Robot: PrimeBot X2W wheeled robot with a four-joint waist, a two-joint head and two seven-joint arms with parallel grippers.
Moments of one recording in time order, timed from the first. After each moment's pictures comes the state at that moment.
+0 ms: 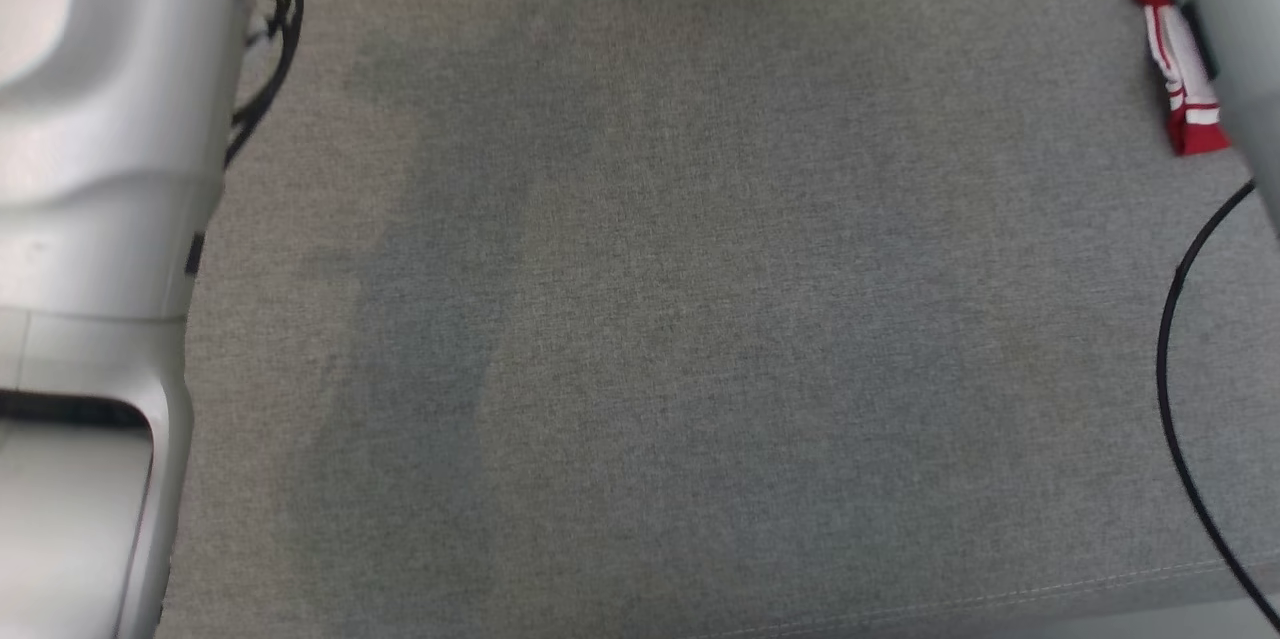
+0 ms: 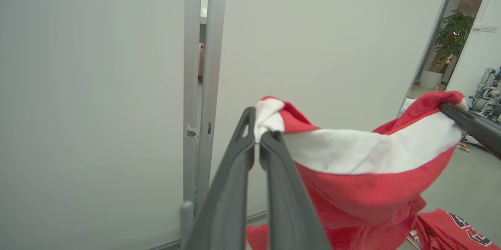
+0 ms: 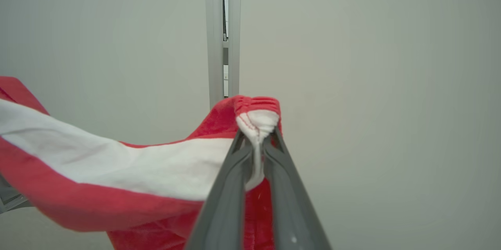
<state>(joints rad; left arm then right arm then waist) -1.34 0.16 -0.39 0.64 -0.65 -0.13 0.02 -1.39 -0.27 0.44 0.73 0.52 0.13 -0.17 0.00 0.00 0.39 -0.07</state>
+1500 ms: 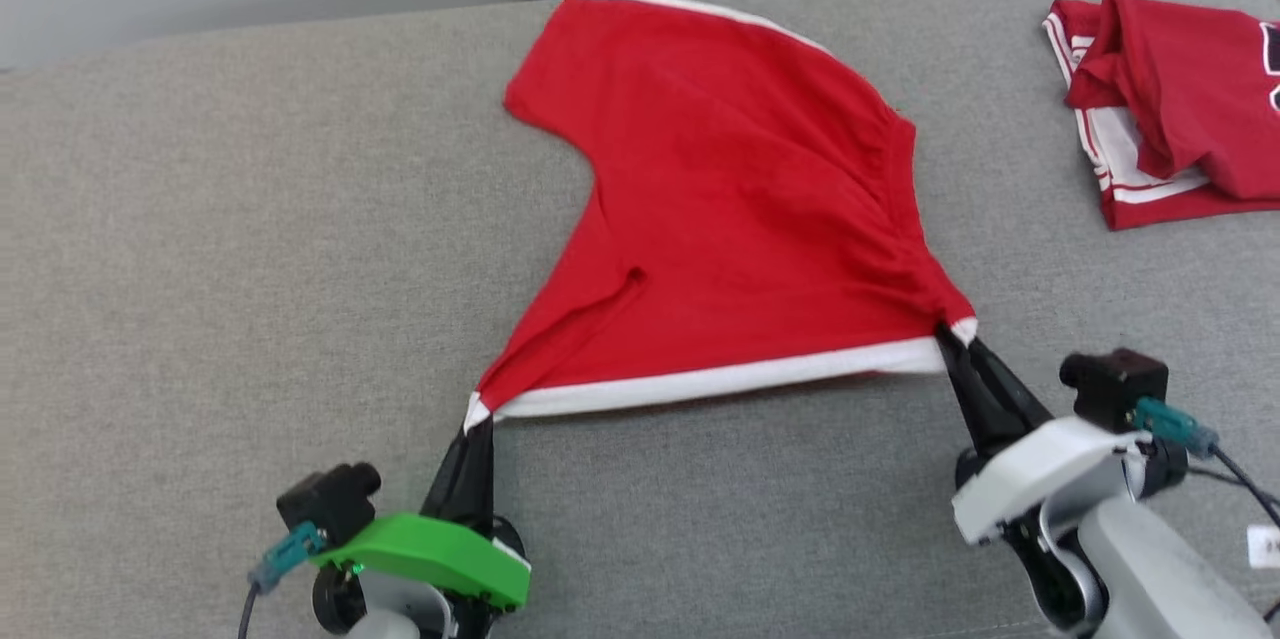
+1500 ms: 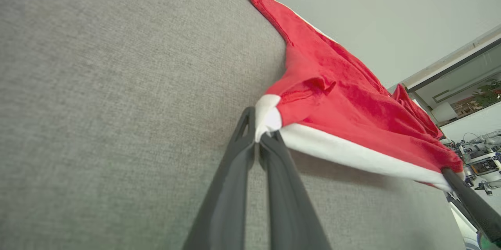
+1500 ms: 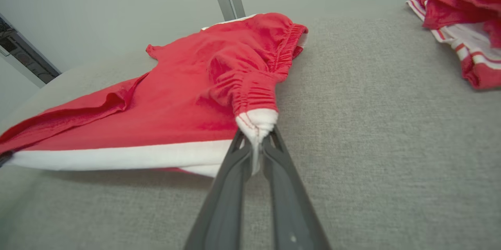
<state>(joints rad) -0.19 0.05 -0.36 0.47 -0.82 -0.08 -0.26 -0.30 -0.30 0.38 0.44 0.60 0.13 -0.26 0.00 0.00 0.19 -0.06</state>
